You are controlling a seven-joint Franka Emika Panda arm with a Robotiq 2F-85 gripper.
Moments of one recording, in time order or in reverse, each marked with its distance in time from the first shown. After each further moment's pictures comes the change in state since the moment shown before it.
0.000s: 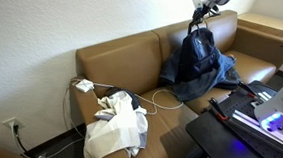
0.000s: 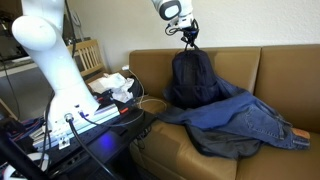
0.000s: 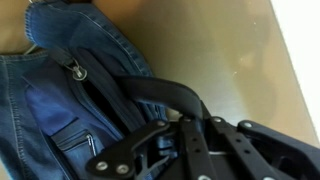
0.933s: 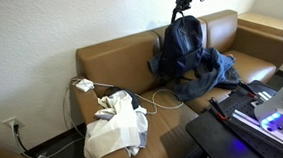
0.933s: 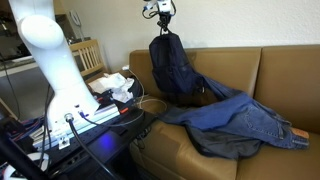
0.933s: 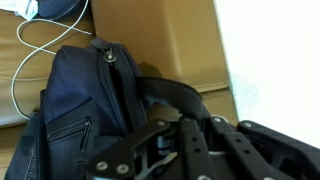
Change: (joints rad) arm 0.197 -0.259 -0.003 -0.086 0.193 -0.266 -0.244
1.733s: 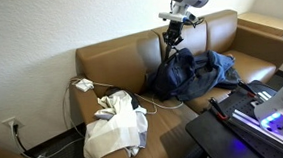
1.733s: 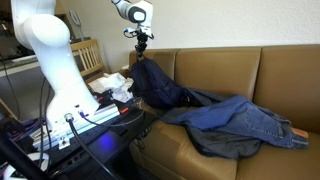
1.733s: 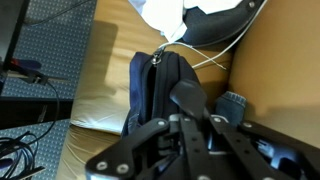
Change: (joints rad) arm 0.214 0.087 0.046 -0.146 -0.257 -0.194 0.110
